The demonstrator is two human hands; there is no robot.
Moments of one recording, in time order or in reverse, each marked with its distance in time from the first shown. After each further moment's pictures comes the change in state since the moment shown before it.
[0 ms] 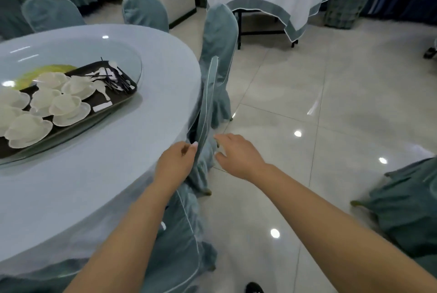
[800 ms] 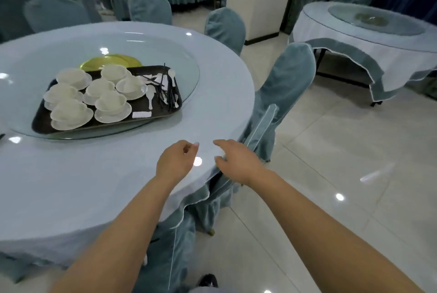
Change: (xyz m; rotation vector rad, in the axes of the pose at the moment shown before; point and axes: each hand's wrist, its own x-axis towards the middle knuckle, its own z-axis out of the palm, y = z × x) left_hand 0.173 0.003 -0.026 -0.030 0.278 -0.312; right_hand 0.228 0.003 -0.052 -0.040 -0.178 -0.356
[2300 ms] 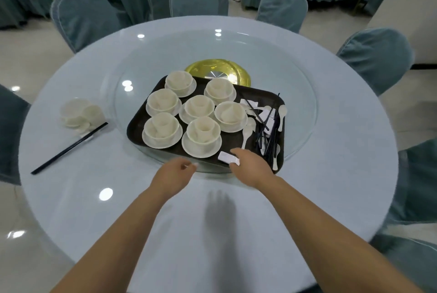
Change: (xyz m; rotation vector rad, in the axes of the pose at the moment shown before) left_hand 0.187 -0.178 -0.141 -0.114 0.146 -0.541; right_hand 0.367 -0.127 0.070 0.007 -0.350 -0.284
